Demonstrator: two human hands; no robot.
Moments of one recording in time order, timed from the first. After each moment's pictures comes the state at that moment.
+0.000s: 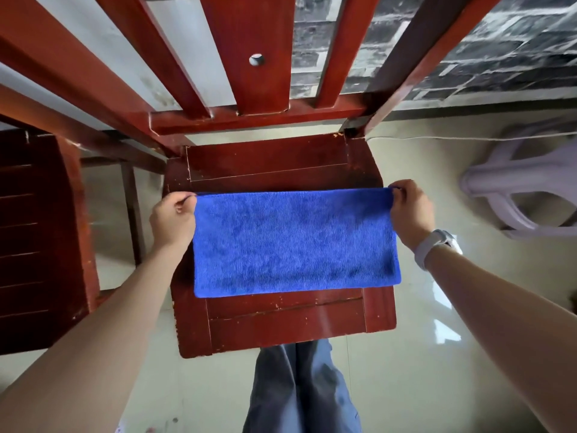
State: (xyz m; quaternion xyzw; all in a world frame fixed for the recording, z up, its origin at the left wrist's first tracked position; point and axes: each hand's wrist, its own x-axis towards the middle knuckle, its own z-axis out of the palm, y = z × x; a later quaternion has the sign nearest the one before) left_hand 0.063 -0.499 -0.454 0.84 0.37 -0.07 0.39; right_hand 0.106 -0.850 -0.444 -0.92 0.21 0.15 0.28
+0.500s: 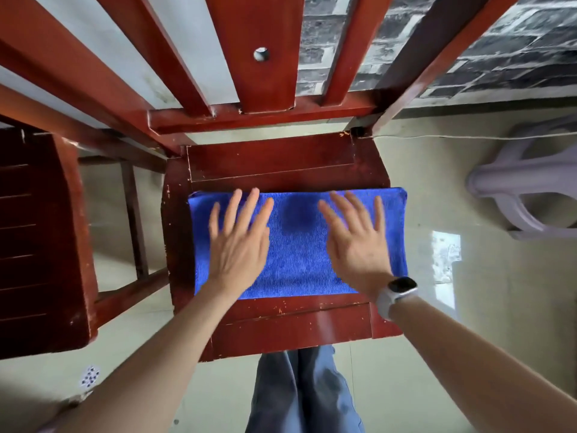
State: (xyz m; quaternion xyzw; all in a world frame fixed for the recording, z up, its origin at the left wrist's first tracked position) left_hand 0.025 -0.570 -0.458 0.99 -0.05 -0.10 0.11; right_hand 0.047 -0.778 -0.441 -0.97 -0.16 0.08 0.14
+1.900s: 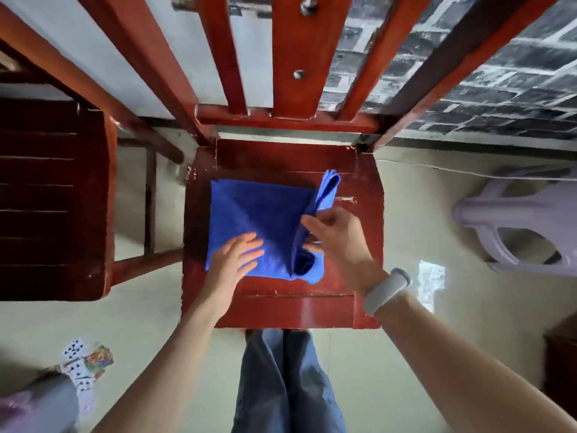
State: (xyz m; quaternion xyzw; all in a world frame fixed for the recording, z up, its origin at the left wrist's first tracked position) left_hand -0.022 -0.573 -0.395 0.53 0.43 -0.20 0.70; right_hand 0.062 -0.723 -0.343 -0.75 0.21 0.33 0.53
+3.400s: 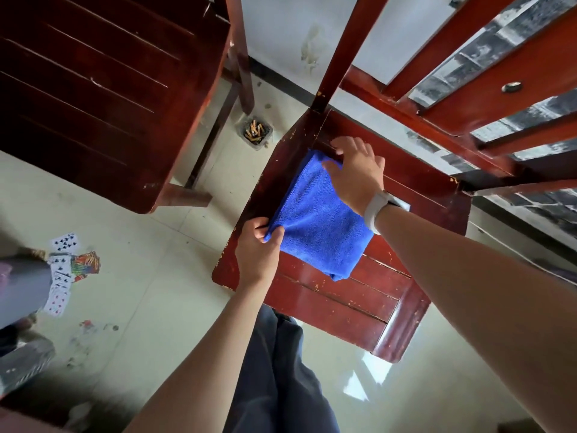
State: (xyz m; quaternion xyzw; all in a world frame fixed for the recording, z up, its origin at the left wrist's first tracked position) left_hand -0.069 -0.549 -0.436 0.58 0.59 0.00 0.56; right_hand 0.115 -0.601 -0.422 -0.93 -0.25 0.23 0.14
